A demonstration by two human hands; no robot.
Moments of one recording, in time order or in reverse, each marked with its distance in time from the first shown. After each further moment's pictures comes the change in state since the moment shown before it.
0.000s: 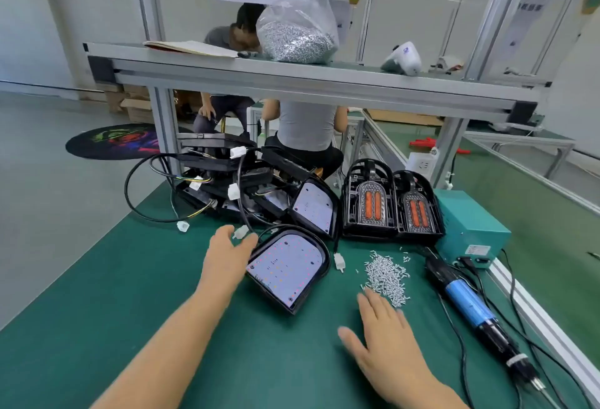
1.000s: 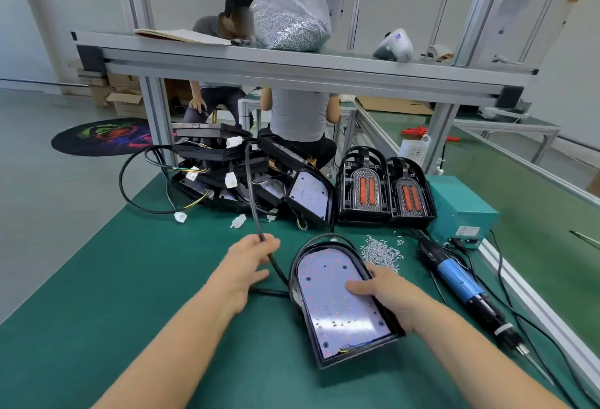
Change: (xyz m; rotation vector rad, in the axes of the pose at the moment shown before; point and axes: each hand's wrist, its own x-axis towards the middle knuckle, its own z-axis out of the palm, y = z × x) left_hand -0.033 0.008 -0.002 -0.420 -0.403 -0.237; right_hand 0.042 0.009 -0.033 1.171 -0.196 0.187
